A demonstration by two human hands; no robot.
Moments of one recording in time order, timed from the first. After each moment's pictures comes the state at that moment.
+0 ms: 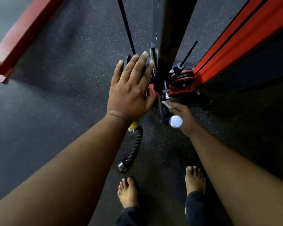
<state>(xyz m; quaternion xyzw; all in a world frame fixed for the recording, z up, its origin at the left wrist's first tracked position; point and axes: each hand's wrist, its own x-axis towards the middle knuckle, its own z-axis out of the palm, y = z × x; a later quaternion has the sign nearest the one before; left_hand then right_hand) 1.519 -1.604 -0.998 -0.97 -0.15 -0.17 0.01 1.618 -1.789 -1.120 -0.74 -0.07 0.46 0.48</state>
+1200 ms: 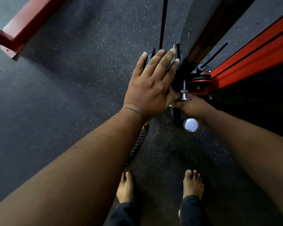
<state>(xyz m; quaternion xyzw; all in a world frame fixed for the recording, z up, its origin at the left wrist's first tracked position) 1.522 -1.606 -1.000 -0.97 -0.16 -0.17 0.02 1.681 -1.756 -1.119 -0.77 -0.51 0.35 0.12</state>
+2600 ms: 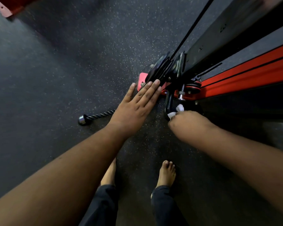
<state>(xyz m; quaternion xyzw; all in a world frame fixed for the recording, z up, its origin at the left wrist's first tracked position) 1.418 -1.632 -0.983 -0.98 -0.17 0.04 -0.10 1.585 -1.742 -0.935 -0.55 -0.67 0.25 -0.43</state>
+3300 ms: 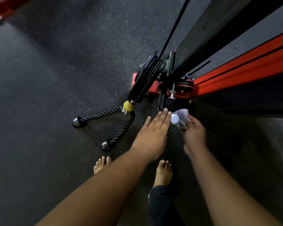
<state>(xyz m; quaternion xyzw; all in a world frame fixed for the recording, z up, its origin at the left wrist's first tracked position) 1.455 -1.734 -0.986 -0.89 -0.23 0.18 -0.35 1.583 -1.815 -0.989 -0.78 0.16 0.36 0.48</state>
